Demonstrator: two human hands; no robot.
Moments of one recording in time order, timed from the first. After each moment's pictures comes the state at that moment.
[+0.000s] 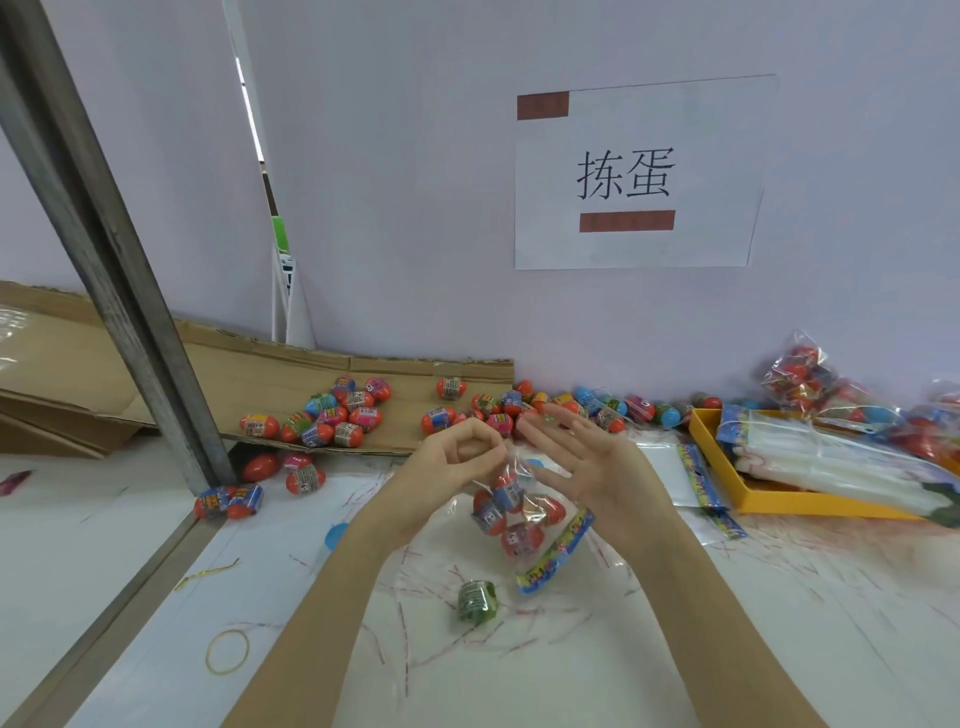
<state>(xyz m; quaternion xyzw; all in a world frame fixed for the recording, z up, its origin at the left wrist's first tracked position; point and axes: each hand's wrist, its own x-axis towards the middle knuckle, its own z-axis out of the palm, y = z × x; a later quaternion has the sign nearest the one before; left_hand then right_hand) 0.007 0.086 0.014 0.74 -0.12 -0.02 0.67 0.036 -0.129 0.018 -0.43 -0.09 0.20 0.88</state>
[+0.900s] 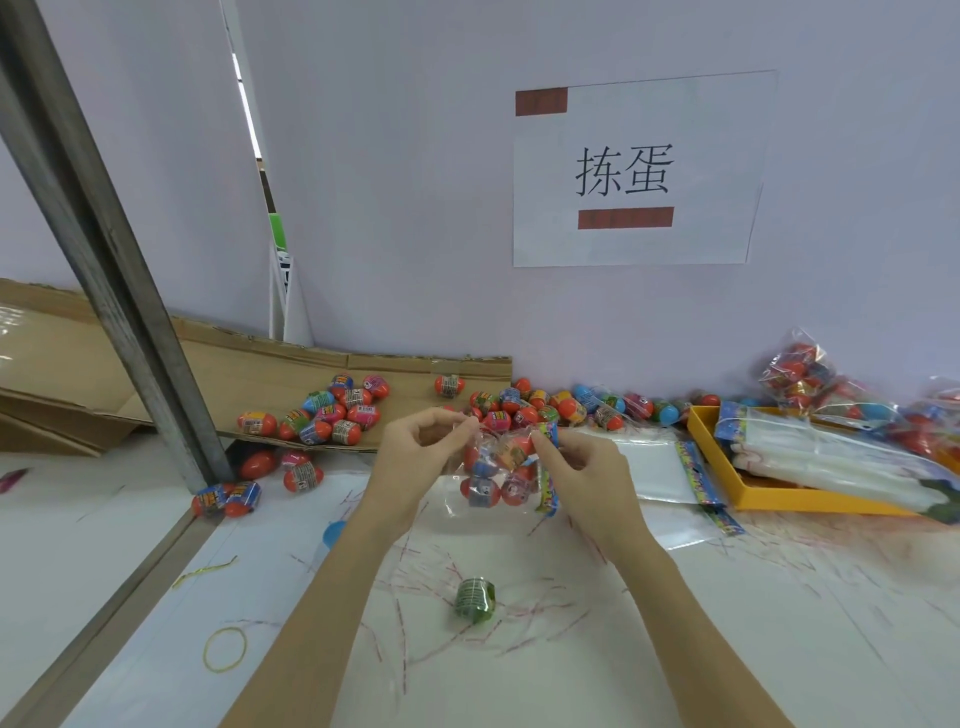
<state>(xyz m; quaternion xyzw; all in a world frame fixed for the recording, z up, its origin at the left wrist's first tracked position) 0.014 0.094 0.010 0.70 0.01 0.13 0.70 0.026 -0.111 0.005 -0.79 -0.12 -0.08 0.59</state>
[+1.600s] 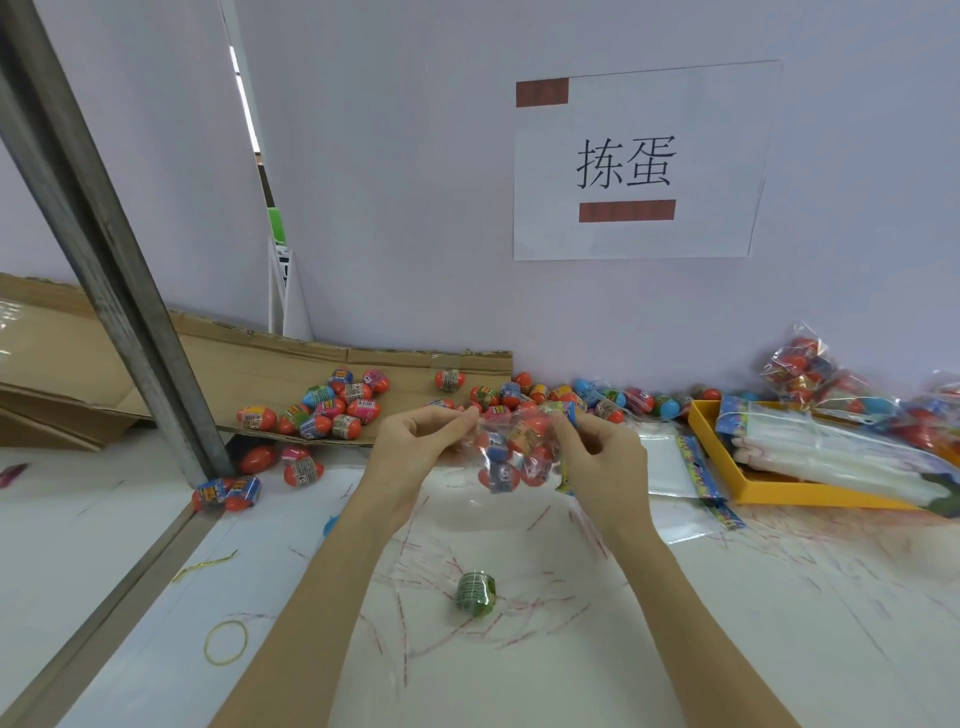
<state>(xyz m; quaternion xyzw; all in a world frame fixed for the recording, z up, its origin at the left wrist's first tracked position) 0.012 0.094 0.016 0.66 0.03 0.09 0.75 0.031 -0.113 0.005 -0.76 -0.11 -0.18 0.61</state>
